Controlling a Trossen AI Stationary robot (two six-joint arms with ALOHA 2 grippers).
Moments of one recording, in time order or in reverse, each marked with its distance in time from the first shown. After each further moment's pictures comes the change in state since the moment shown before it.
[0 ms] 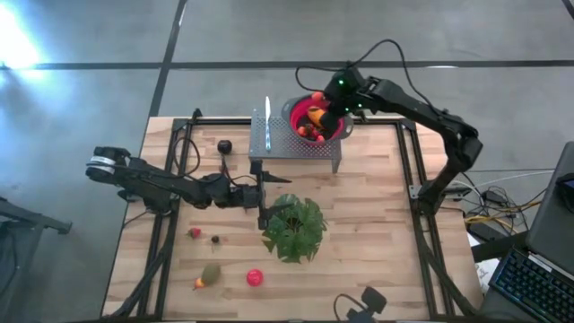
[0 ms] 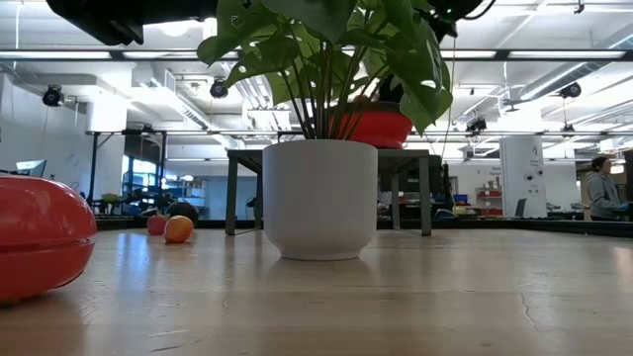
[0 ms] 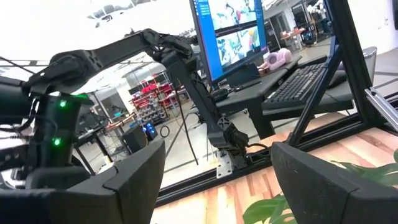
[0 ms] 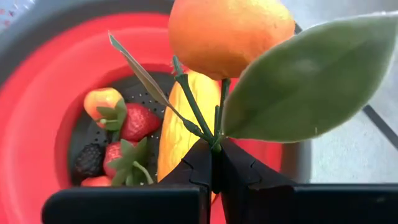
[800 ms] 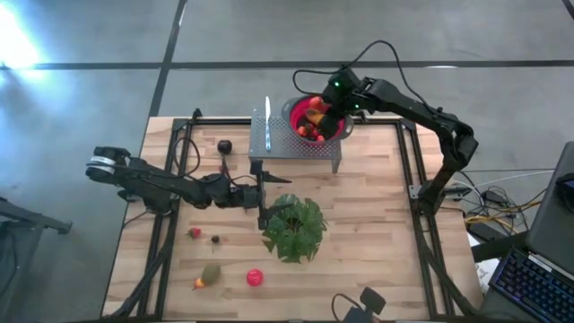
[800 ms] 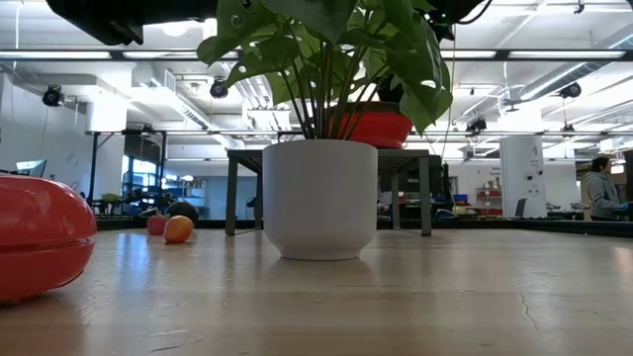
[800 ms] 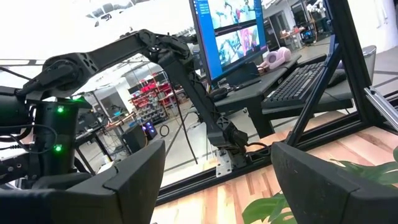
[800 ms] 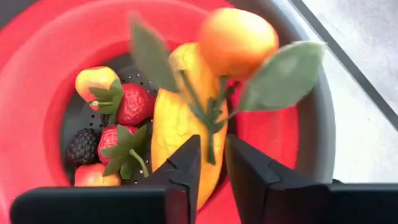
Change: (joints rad) left arm 0.000 0.000 0.000 -0.005 0.000 0.000; right arm 0.001 0.034 0.019 -0.060 0.002 0.004
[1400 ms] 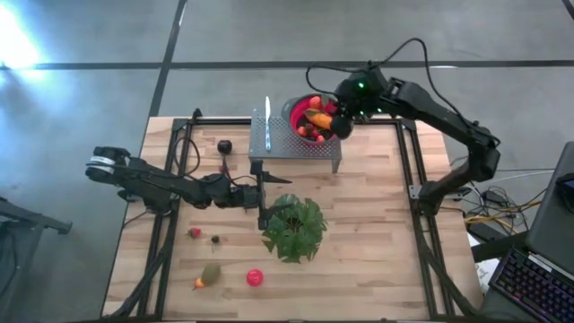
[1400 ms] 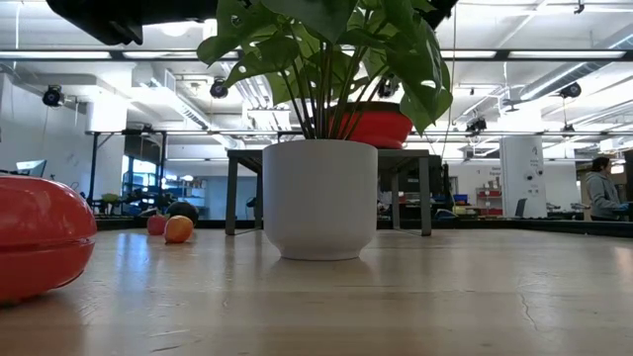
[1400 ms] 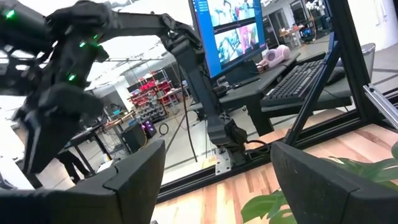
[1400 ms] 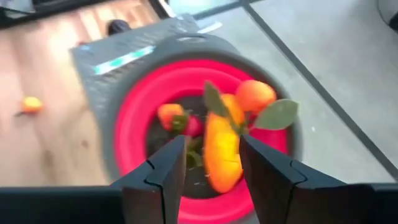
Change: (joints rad) left arm -0.001 -0.002 0.000 -0.011 0.000 0.000; right arm 0.117 -0.224 0.026 -0.035 0.007 0.018
